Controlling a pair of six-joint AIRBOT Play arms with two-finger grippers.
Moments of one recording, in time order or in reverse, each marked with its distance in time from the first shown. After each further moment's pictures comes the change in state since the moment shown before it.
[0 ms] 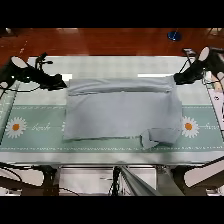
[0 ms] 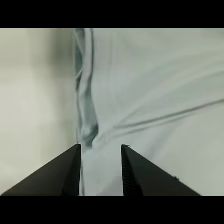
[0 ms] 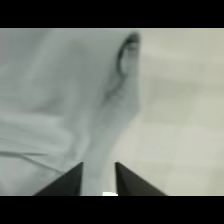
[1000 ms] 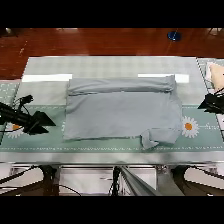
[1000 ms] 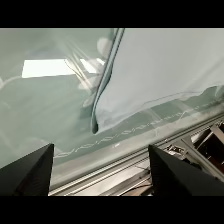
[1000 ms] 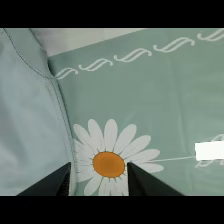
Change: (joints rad) left arm 0.343 0.351 -0.624 -0.009 -0.365 0.129; right arm -0.414 0.410 -0.499 0.233 0.133 -0.064
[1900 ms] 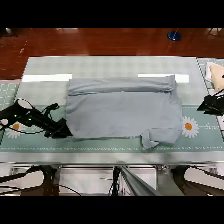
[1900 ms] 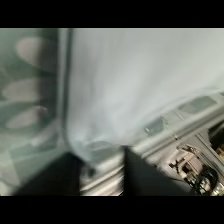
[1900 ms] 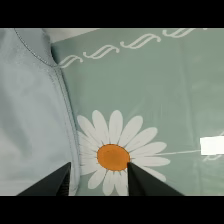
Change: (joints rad) left arm -0.323 -0.087 -0.134 -0.048 0.216 -0.116; right arm -0.004 0.006 -0.018 0.012 0.028 -0.008
